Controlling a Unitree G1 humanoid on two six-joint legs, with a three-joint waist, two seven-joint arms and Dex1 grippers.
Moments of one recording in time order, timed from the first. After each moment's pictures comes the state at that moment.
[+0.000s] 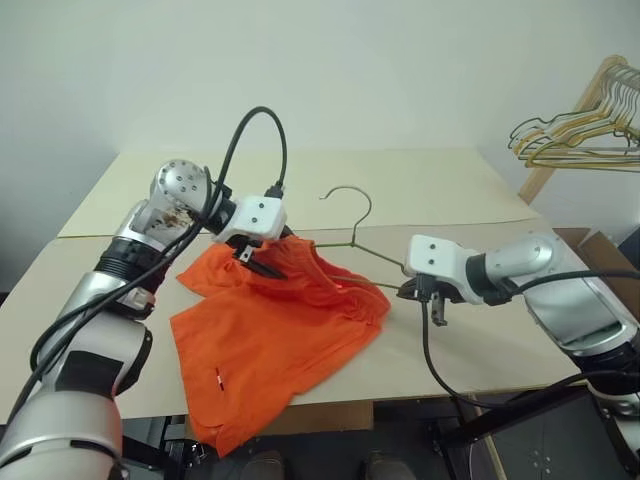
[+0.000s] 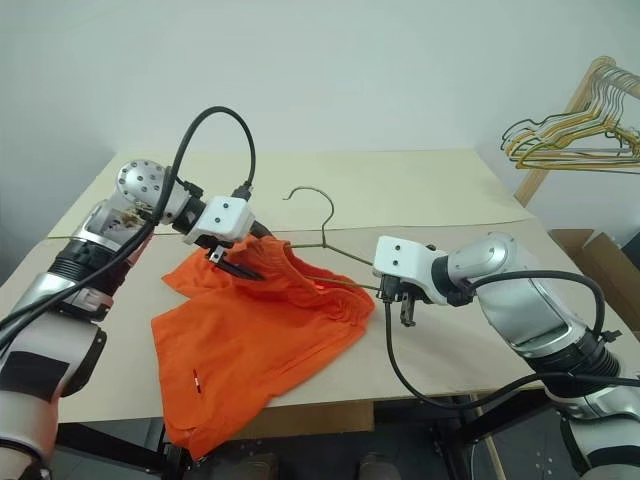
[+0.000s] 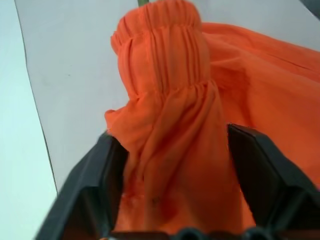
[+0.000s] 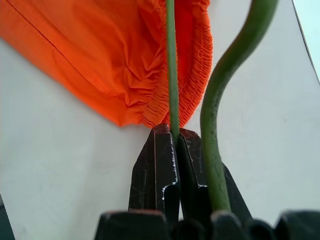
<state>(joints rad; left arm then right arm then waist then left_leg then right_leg) -1.07 0.68 -0.47 0.60 -0.11 -0.19 -1.56 -0.63 -0.91 0.35 -0.36 0.07 0.80 1.14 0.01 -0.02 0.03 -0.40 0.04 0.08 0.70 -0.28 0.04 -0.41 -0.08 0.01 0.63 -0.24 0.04</state>
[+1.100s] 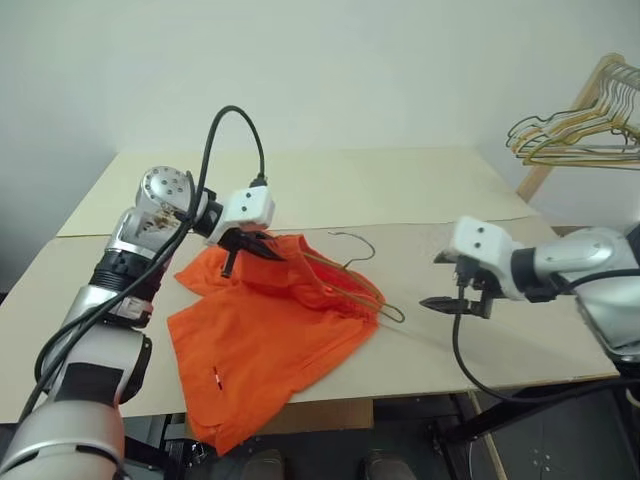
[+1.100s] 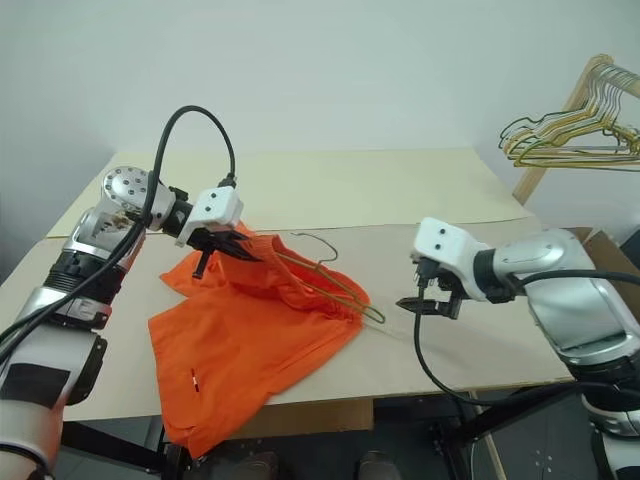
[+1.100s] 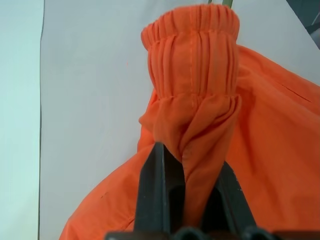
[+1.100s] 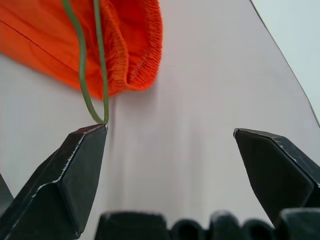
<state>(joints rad) -1.00 0.67 -0.31 0.54 -0.08 0.05 -1.55 -0.47 -1.02 0.07 -0.38 0.21 0.87 1.10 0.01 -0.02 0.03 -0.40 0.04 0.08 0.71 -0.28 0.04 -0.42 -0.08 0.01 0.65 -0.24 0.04</state>
